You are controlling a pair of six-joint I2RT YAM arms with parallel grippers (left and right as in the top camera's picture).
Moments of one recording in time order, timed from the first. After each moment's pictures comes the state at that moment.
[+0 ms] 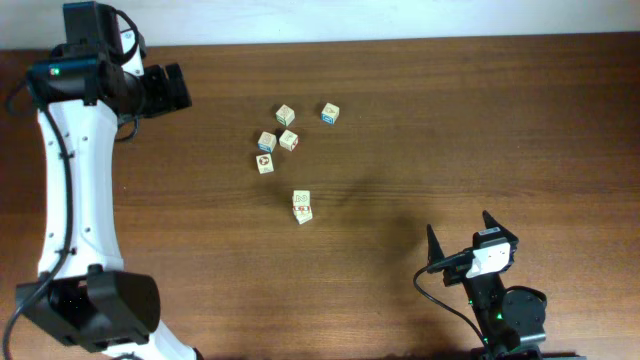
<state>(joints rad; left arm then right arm) 0.11 1.85 2.00 -1.21 0.08 -0.17 0.11 0.04 0.01 -0.07 -0.08 -0.08</state>
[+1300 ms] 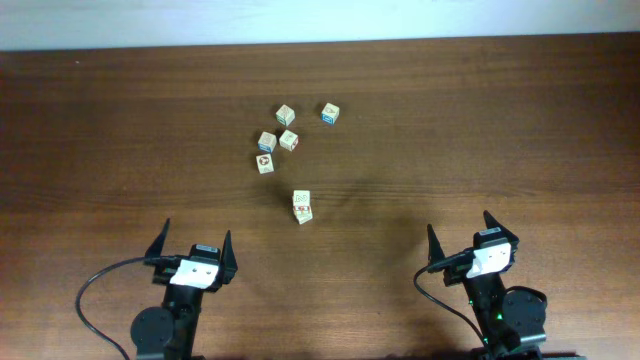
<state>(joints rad) 0.03 0.01 0.01 -0.06 0.13 0.40 0.11 0.04 0.01 -0.07 -0.07 -0.08</state>
